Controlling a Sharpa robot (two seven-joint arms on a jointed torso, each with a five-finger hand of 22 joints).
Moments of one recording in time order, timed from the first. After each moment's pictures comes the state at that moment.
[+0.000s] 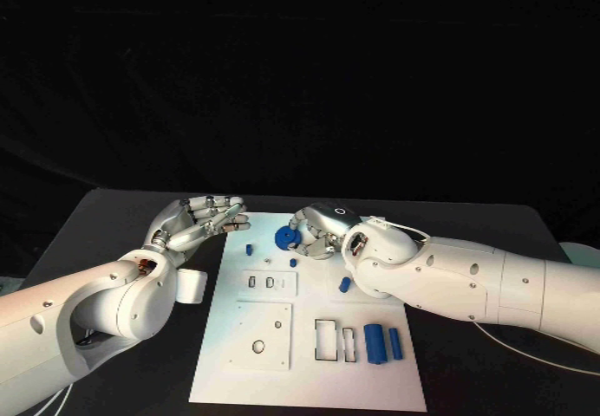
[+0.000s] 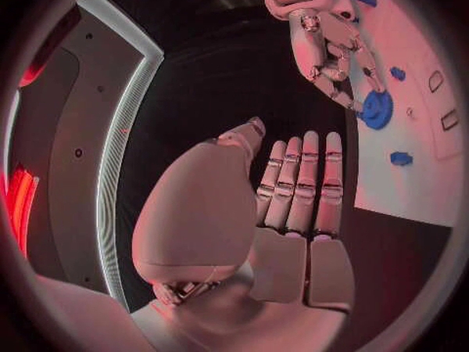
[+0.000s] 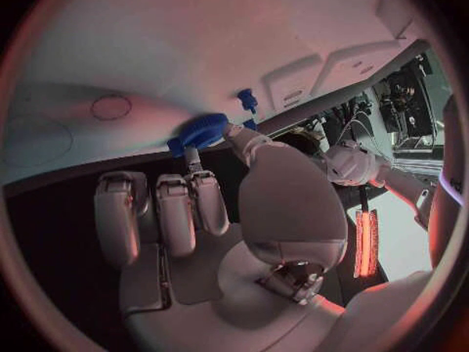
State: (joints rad) left arm 1.13 -0.96 0.06 1.70 -0.07 -0.42 0.45; left_hand 1.51 -0.19 0.37 0.23 0.05 0.88 0.22 0.29 0.17 1.04 0.17 0.10 0.07 0.95 0.13 0.32 0.23 0.17 0.83 0.26 0.32 0.12; right arm 1.27 -0.56 -0.13 1.35 -1.57 -0.45 -0.19; right_hand 1.14 -0.19 0.45 0.16 0.19 0.83 0.17 0.23 0.41 1.46 0.09 1.44 1.31 1.47 0.02 1.55 1.31 0.04 1.47 0.13 1.49 1.31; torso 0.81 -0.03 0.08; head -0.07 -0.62
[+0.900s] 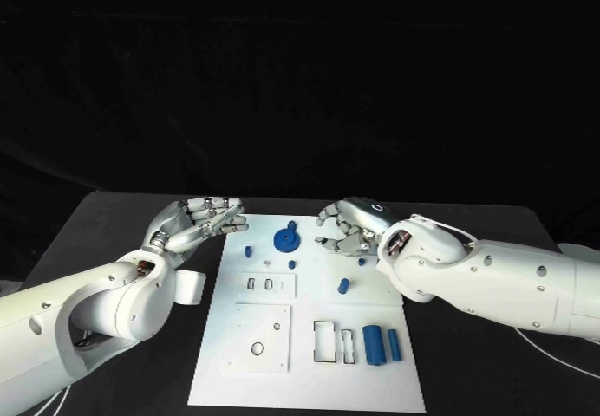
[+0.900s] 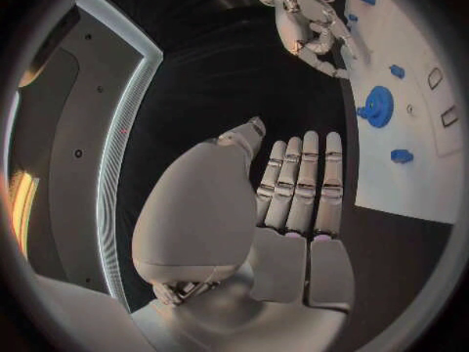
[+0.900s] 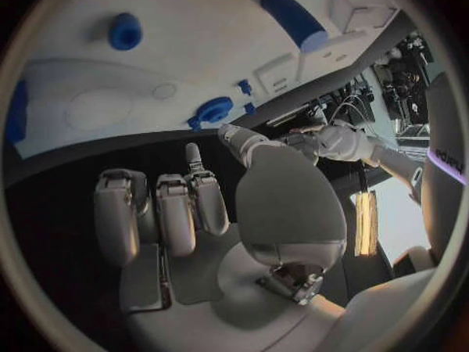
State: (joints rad) left arm 1.13 -0.97 0.06 1.70 -0.07 -0.42 0.45; left_hand 1.51 -0.19 0.37 0.23 0.05 0.88 0.22 0.29 0.17 1.04 0.17 0.10 0.07 0.95 0.13 0.32 0.23 0.17 0.83 0.26 0.32 0.12; right arm 1.30 -0.78 -0.12 1.54 -1.48 -0.50 -0.15; right_hand 1.18 -0.18 0.47 0.14 0.24 0.85 0.17 0.22 0.40 1.46 0.09 1.44 1.31 1.47 0.02 1.55 1.31 0.04 1.47 0.13 1.46 1.31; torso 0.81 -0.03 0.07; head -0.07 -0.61
